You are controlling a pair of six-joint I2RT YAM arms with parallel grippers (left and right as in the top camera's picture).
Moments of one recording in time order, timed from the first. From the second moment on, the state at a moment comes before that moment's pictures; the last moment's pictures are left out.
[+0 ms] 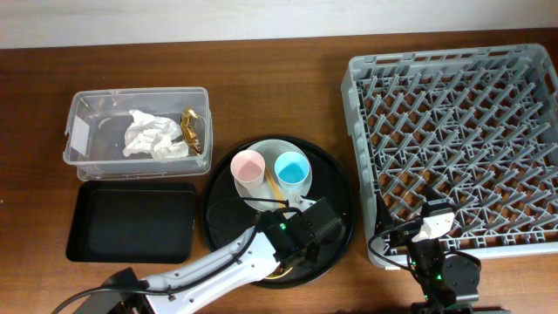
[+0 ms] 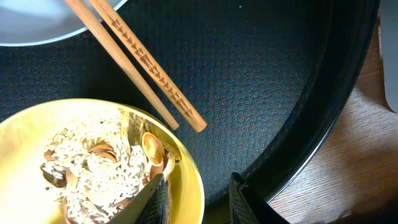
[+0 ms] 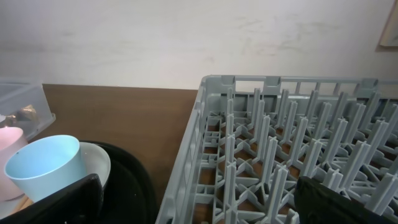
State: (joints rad) left arm -1.03 1.57 1.02 -0.78 -0.07 -0.74; right arm 0.04 0.01 0.01 -0.06 -0.13 0.03
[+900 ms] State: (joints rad) left arm -1.02 1.68 1.02 -0.76 -0.05 -0.75; right arm 0.04 0.01 0.01 -0.06 -0.13 0.03
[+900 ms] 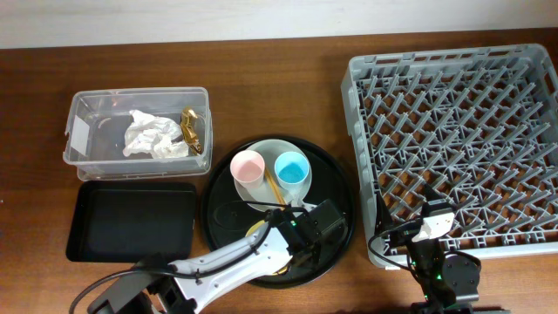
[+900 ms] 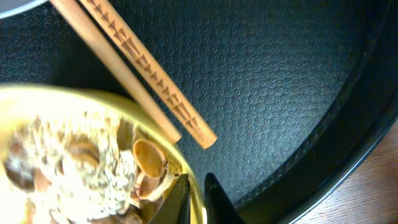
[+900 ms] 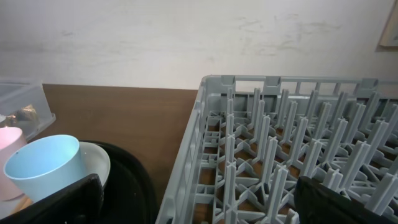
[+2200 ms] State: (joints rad) left arm -0.03 1.19 1.02 -0.94 0.02 -0.32; right arm 0.04 0.01 0.01 -0.06 -0.13 0.03
